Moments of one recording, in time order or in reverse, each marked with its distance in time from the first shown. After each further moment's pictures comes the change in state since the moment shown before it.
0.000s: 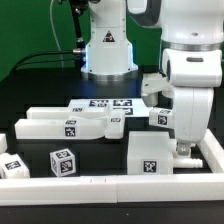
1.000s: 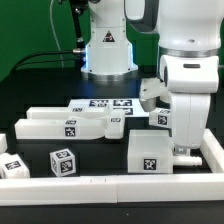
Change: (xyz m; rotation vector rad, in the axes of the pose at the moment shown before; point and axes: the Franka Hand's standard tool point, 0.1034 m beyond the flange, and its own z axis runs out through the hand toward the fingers) arm -0.002 0.001 0.006 -0.005 0.007 0.004
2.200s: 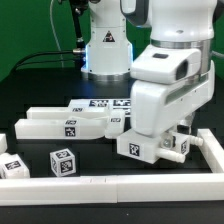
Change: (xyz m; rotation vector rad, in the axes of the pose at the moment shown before) arm -0.011 0.007 -0.012 0.013 0.048 0.646
